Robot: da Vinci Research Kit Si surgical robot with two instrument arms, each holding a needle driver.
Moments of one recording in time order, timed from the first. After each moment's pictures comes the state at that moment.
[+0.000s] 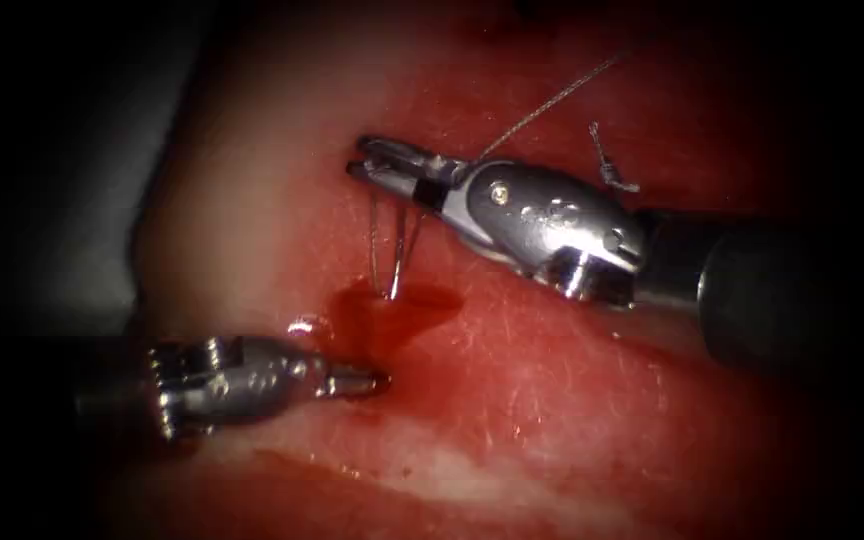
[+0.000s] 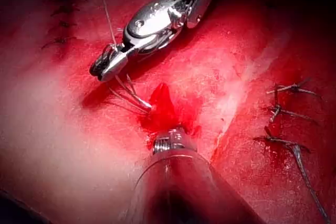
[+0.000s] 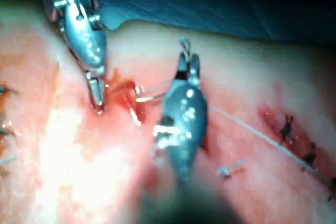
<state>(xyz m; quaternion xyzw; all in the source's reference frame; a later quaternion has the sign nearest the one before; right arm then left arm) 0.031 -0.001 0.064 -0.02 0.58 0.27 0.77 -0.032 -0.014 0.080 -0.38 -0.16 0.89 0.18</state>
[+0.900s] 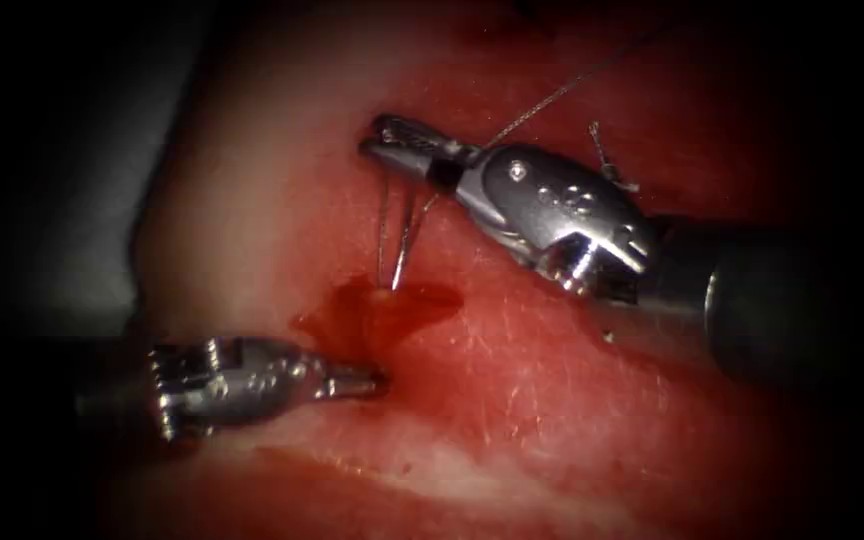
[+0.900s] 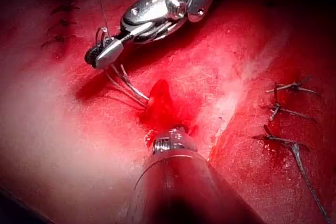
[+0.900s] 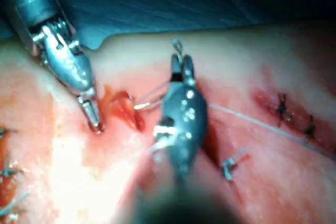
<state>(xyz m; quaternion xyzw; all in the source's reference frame) 0.030 0.001 0.063 0.02 0.58 0.36 0.73 -0.032 -0.014 0.080 -0.38 -0.16 0.89 0.18</state>
